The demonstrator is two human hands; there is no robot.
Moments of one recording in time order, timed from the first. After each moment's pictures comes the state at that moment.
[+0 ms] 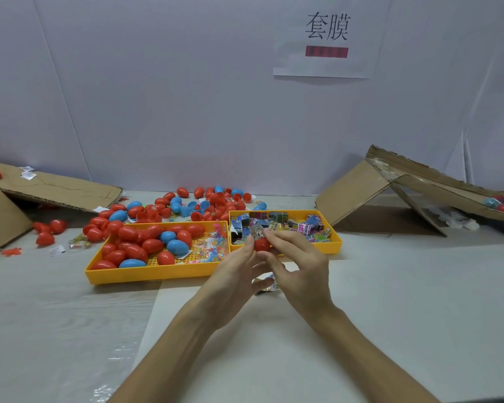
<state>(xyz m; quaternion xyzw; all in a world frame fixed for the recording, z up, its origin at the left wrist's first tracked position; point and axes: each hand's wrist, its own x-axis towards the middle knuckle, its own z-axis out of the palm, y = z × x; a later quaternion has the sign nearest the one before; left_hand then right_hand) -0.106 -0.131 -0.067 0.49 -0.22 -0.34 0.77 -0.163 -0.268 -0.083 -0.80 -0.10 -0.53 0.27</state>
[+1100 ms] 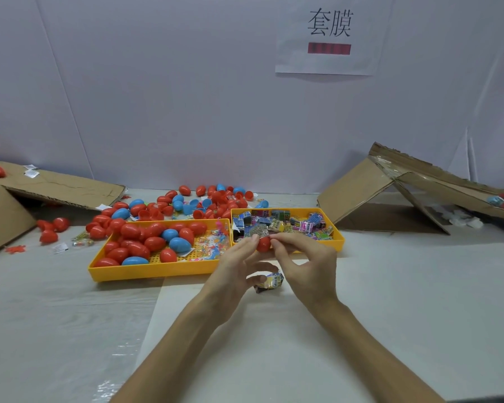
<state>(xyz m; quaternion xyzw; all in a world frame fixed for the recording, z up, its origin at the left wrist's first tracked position) -0.110 -0.124 -0.058 0.55 -0.24 -0.29 0.74 -0.166 -0.269 -0.076 -0.77 -0.05 -0.53 0.35</state>
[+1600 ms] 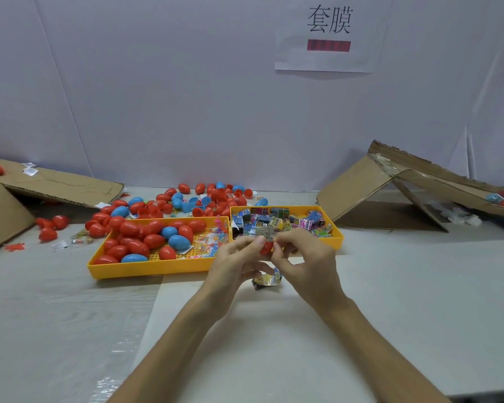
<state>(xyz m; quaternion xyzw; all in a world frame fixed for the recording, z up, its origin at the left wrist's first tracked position) -0.103 -0.127 -0.067 0.58 -0.26 -0.24 0.73 -0.170 -0.279 -0.074 -0.83 -0.10 -0.51 0.22</state>
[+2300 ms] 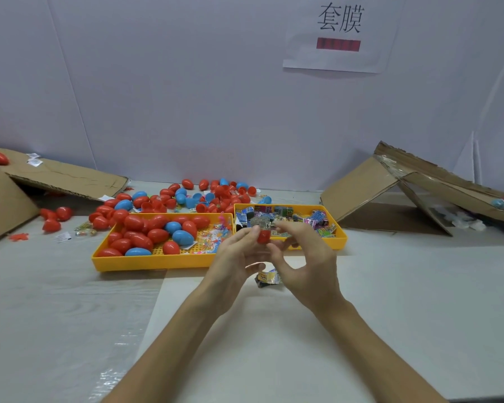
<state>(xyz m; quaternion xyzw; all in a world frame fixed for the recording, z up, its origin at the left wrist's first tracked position) -0.106 -0.122 -0.058 0.55 -0.22 -0.26 0.77 -0.167 -0.269 -0.077 -0.80 -0.12 -0.53 0.25</state>
